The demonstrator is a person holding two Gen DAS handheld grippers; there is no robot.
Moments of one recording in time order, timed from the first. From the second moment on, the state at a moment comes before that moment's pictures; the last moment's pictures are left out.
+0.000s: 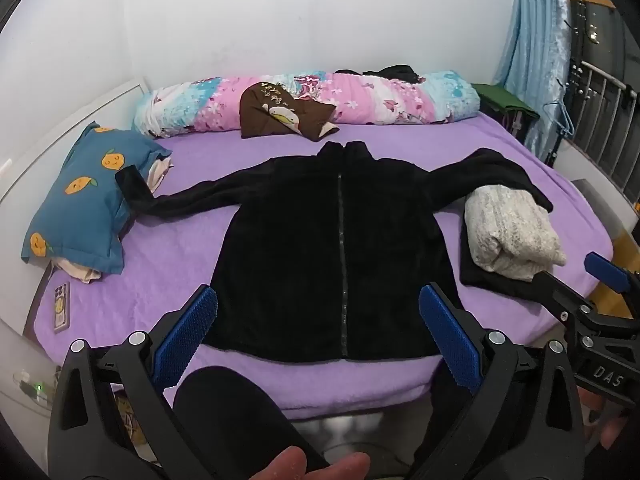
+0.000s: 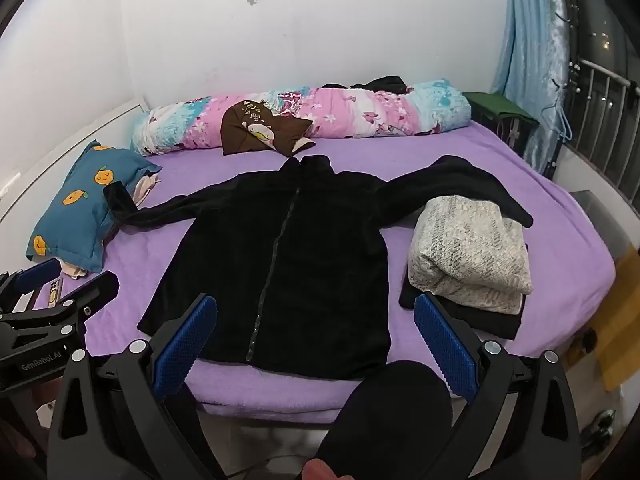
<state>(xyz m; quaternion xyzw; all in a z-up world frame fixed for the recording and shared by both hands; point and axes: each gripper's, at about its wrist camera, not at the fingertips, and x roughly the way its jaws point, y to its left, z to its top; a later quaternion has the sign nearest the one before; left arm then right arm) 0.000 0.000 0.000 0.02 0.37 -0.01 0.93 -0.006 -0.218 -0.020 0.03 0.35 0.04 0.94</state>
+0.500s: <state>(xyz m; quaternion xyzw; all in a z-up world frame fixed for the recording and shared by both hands) -0.002 -0.001 -0.002 0.03 0.37 -0.01 0.93 -0.004 -0.222 -0.021 0.03 0.35 0.04 0.94</state>
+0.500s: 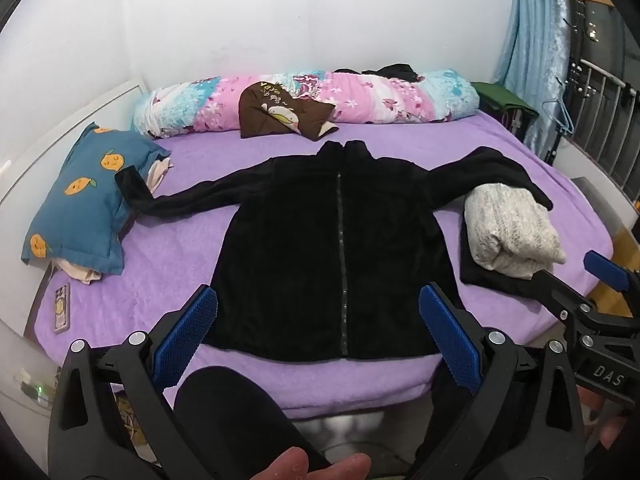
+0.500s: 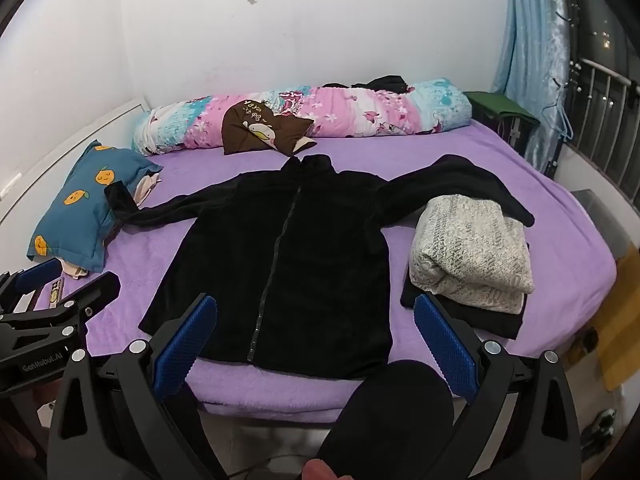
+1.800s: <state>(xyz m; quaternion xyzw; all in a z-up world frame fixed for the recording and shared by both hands) 0.003 0.003 -0.004 0.01 0.38 -0.02 0.92 -0.008 -0.222 -0.017 0.03 0.35 0.04 0.94</state>
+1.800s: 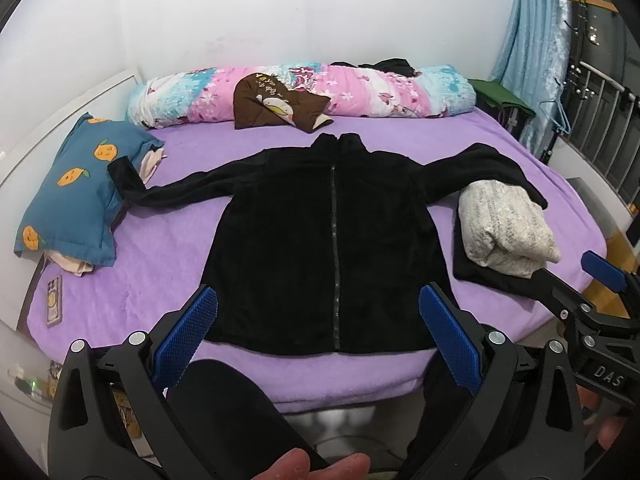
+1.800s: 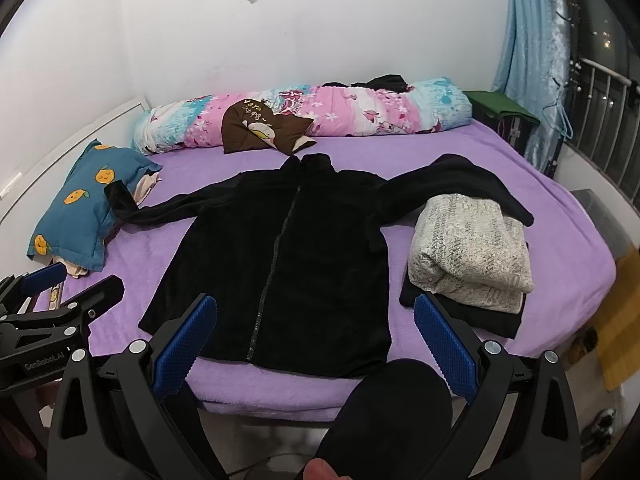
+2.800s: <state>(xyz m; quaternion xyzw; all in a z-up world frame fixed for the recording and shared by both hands) 0.047 0.073 -0.031 -0.08 0.40 0.03 0.92 0.026 -0.199 -0.045 0.02 0.39 0.04 0.92</state>
